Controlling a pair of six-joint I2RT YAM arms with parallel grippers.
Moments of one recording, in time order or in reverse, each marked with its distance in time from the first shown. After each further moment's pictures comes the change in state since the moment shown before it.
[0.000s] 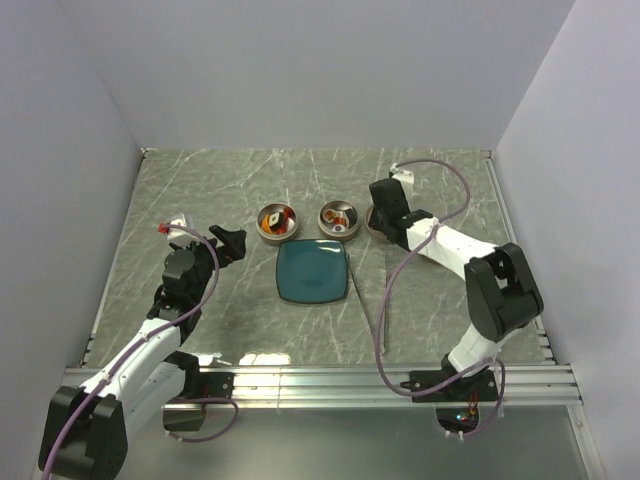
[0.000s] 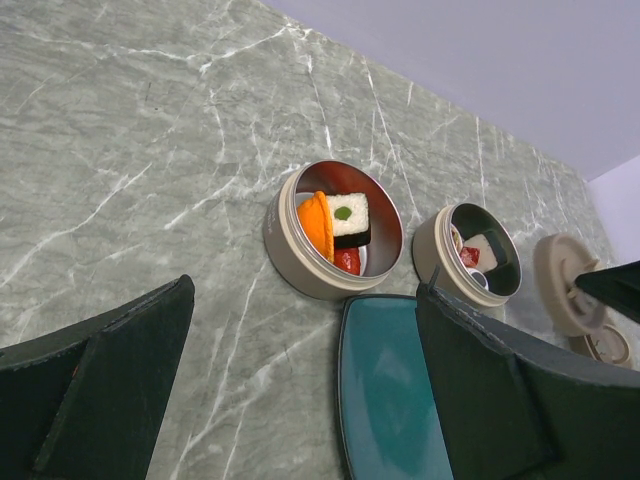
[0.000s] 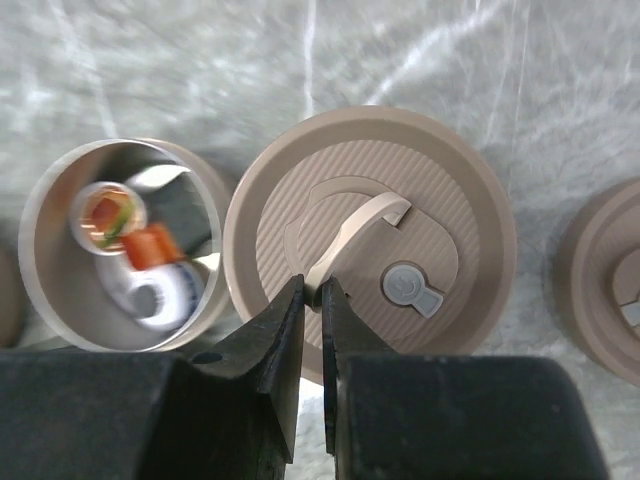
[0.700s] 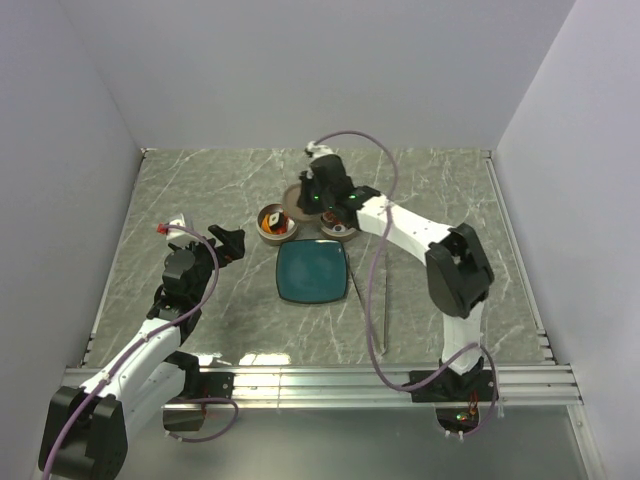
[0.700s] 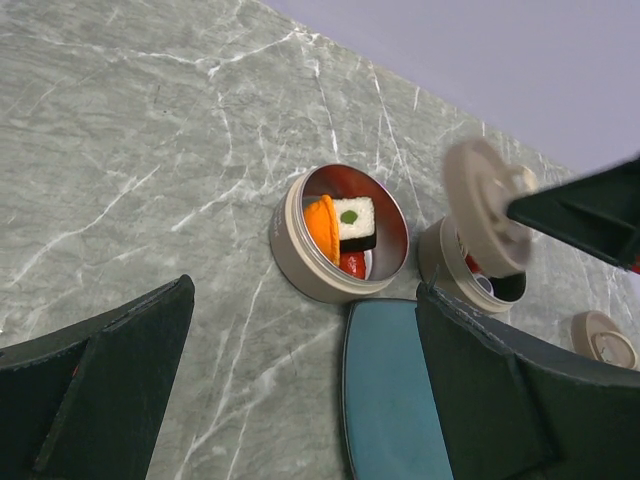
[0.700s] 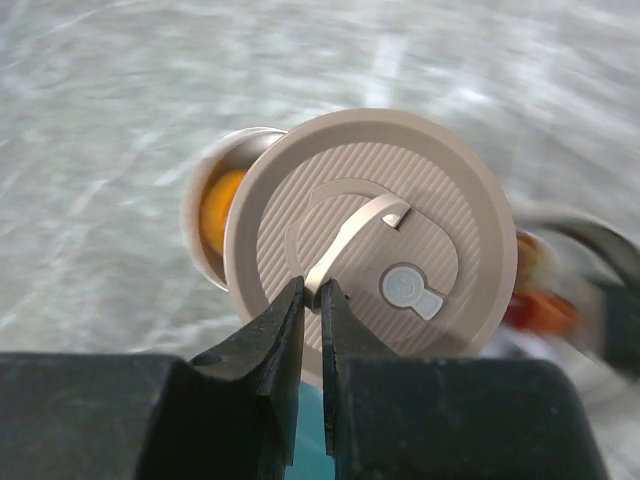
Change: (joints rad) left arm 0.000 0.000 0.000 -0.001 -0.019 0.000; right arm 0.208 0.209 0.409 -0.019 -0.335 -0.134
